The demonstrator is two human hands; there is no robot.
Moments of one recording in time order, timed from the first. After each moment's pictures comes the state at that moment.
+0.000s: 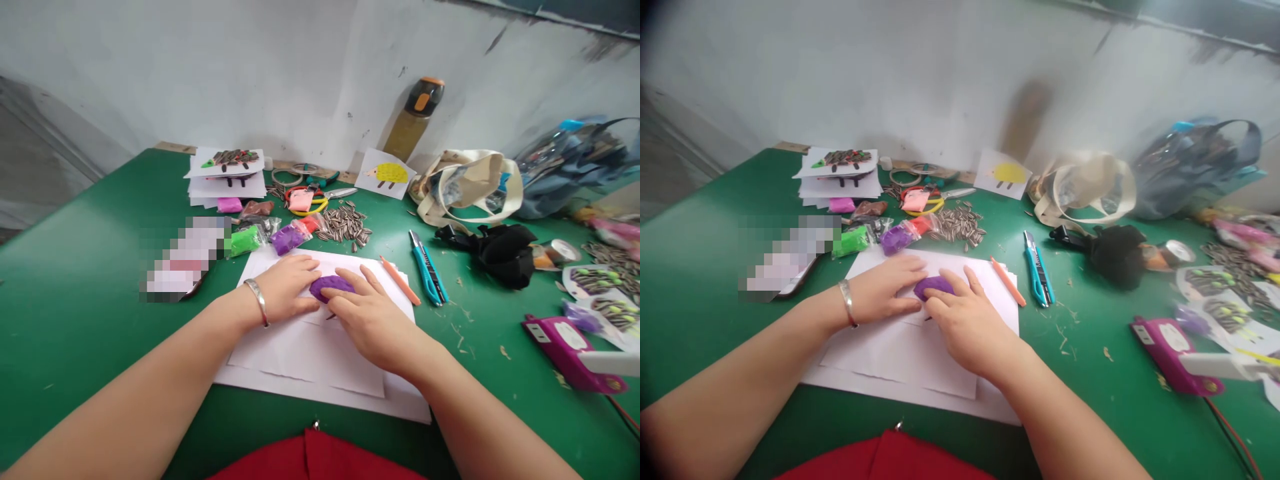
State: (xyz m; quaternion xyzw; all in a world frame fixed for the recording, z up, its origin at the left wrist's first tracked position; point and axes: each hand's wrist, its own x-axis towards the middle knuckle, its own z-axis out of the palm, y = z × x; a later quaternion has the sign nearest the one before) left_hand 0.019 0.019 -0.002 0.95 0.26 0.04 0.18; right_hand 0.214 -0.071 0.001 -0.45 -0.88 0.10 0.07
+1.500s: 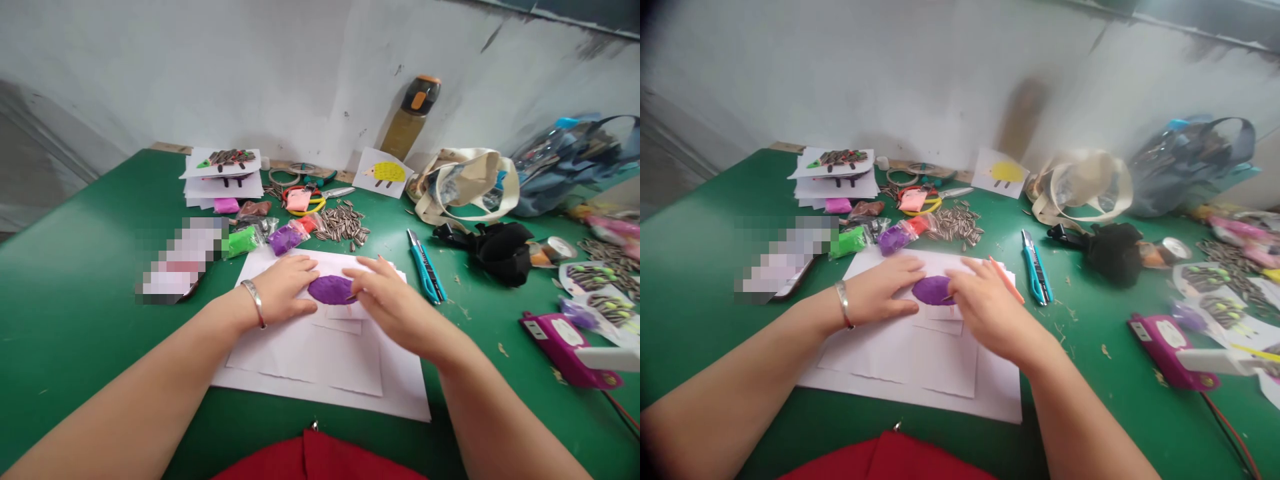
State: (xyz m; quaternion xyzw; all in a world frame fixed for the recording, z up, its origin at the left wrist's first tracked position) left_hand 0.017 0.020 -0.002 0.95 0.27 0.03 0.18; right_hand 0.243 -0.063 0.016 -0.51 -0.83 0.17 0.15
